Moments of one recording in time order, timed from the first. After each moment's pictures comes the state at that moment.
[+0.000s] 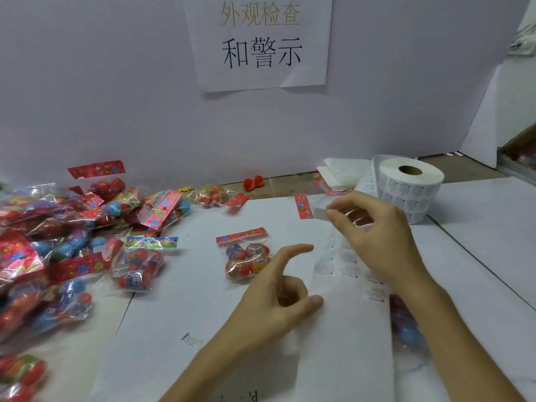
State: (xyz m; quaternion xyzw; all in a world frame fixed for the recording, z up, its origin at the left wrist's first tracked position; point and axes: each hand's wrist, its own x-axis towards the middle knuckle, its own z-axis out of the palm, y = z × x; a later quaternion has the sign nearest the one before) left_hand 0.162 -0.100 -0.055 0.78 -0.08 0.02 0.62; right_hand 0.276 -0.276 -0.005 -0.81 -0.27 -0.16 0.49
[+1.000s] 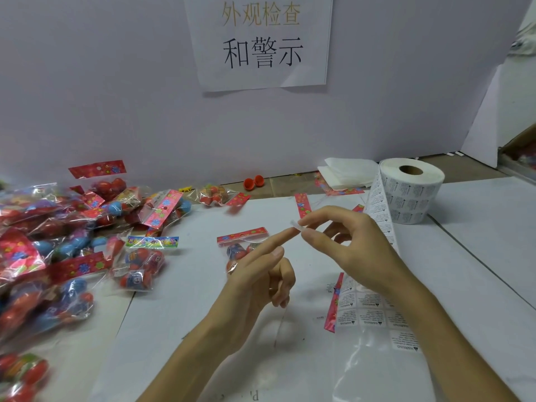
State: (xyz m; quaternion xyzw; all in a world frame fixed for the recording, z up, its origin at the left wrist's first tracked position) left_hand 0.164 -0.089 -0.035 0.60 -0.04 -0.01 0.80; right_hand 0.266 -0.261 -0.013 -0.78 -0.34 -0.02 0.53
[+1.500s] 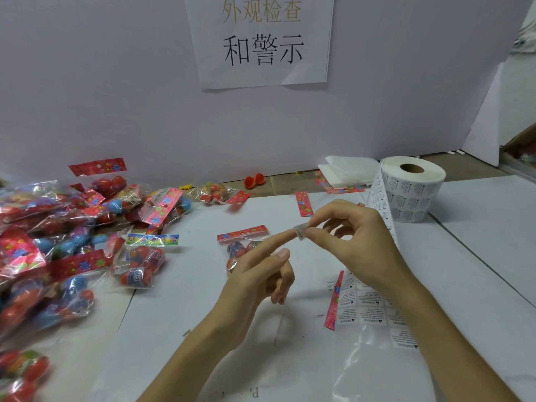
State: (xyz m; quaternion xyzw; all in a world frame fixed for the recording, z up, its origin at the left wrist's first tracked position) left_hand 0.166 -0.091 -0.037 0.65 0.01 0.03 0.76; right_hand 0.260 -0.259 -0.007 -0.78 -0.30 -0.05 0.55
